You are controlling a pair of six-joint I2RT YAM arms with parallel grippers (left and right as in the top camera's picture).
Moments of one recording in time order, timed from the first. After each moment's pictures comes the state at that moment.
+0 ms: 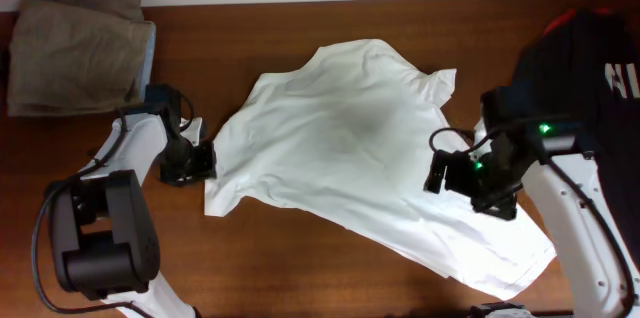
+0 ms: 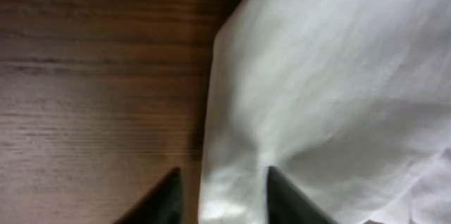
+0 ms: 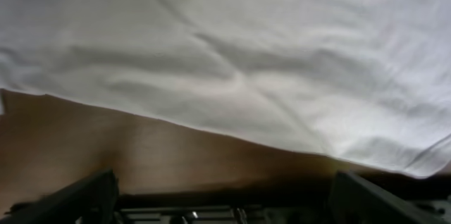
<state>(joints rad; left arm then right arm) 0.10 1.90 1.21 -0.91 0.16 -0.03 0.06 1.36 1.19 -1.37 -0.23 0.42</state>
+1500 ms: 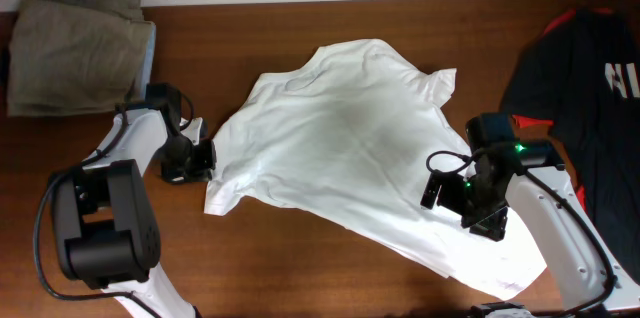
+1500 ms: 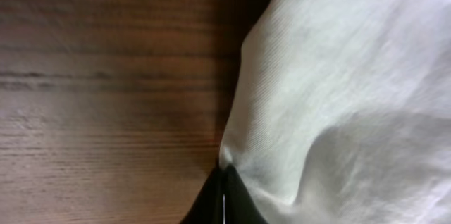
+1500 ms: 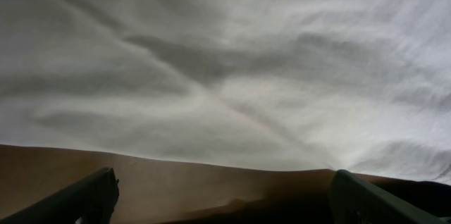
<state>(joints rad) 0.11 1.96 1.24 -0.93 0.18 -0.03 0.06 1.36 0.96 -1.19 -0.19 0.53</state>
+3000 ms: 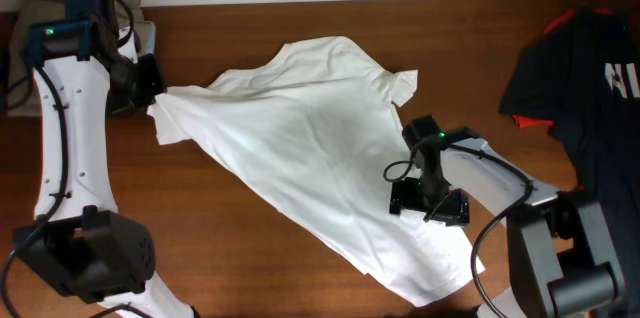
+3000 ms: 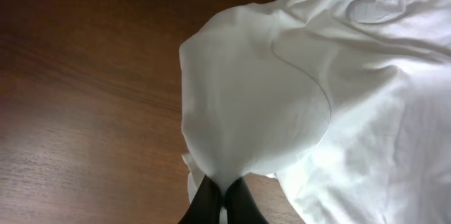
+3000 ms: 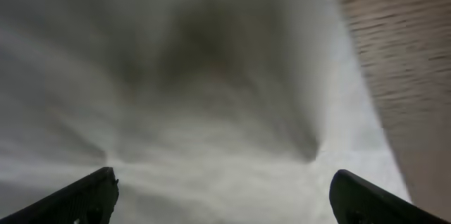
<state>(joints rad) 0.15 1.89 1.97 -1.40 0.04 -0.18 0.27 1.72 0.96 -0.99 -0.05 0.50</state>
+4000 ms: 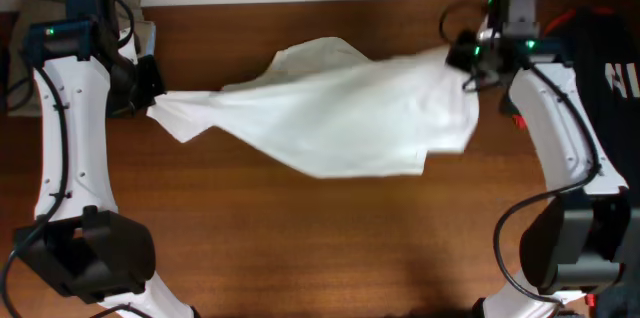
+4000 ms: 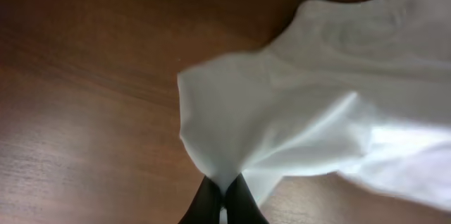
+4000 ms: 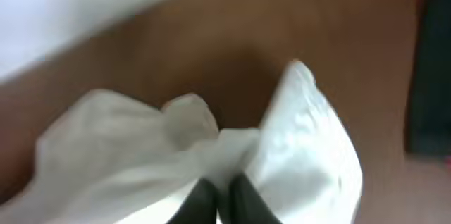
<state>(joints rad) 0.15 1.89 1.97 -1.41 0.04 -0.18 -0.02 1.82 1.64 -0.70 -0.07 0.41</state>
